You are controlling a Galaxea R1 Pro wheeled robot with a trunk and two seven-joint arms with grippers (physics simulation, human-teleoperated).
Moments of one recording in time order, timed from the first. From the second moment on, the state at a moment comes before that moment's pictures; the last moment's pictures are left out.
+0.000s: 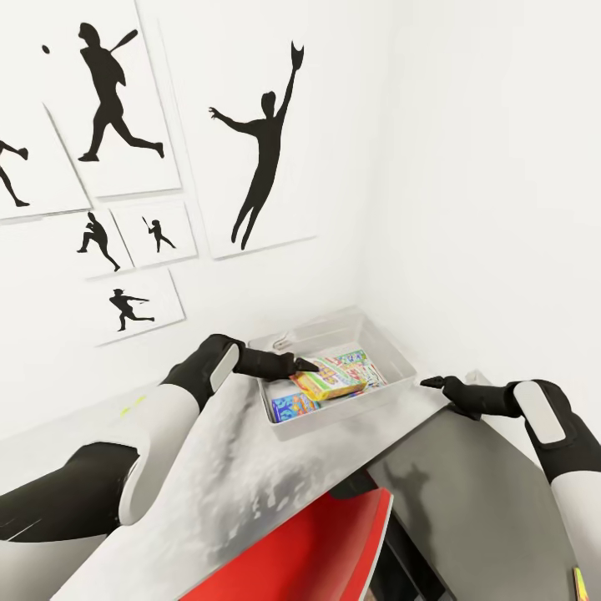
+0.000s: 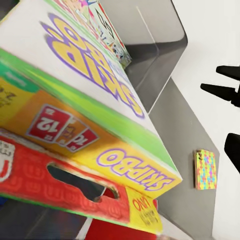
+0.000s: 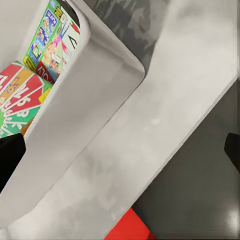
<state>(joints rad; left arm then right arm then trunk) -1.16 -0.12 -0.10 -0.43 0.18 0.87 -0.70 -0.78 -0.34 -0.15 -0.91 -0.85 1.04 0.01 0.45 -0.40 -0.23</state>
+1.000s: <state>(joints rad) -1.16 -0.07 -0.10 -0.55 0.18 0.92 -0.70 -0.78 -0.34 -0.15 -0.91 -0.85 1.04 0.01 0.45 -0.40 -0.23</state>
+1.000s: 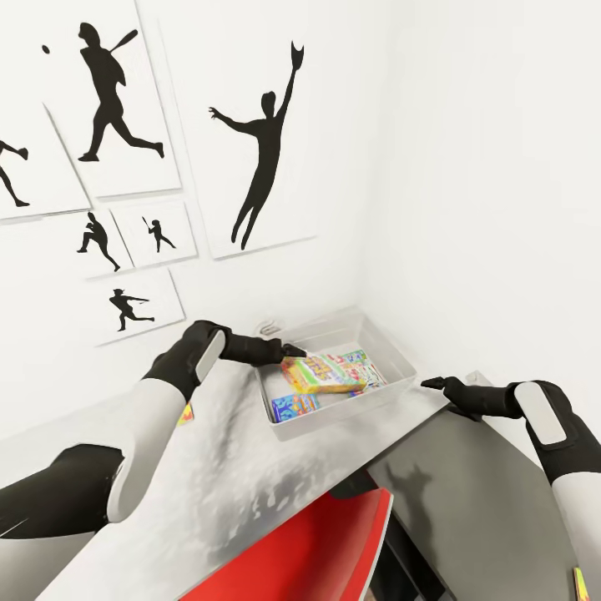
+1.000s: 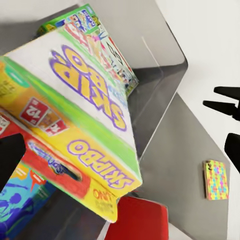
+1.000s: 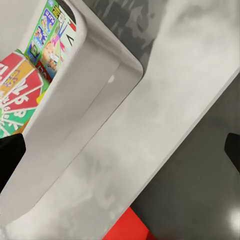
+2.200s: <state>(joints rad) -1.15 0.30 -0.08 -0.65 0.20 1.00 -1.25 -0.71 -0.40 -0.15 -0.95 -0.86 1.04 0.20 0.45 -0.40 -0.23</state>
